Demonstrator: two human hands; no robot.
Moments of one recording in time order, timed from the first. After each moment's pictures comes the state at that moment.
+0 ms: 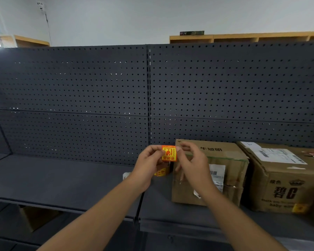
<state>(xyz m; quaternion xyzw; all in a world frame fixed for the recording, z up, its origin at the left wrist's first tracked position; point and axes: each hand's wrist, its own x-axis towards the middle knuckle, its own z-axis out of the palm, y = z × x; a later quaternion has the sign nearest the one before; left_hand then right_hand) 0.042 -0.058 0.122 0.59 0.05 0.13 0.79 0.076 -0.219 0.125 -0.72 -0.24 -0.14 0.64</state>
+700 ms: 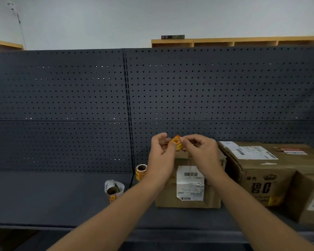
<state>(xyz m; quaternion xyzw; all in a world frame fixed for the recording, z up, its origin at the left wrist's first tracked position) 0.055 -0.157 0.165 0.68 -0.01 0.24 0.69 0.106 -0.289 0.169 -0.72 -0.24 -0.21 0.62</state>
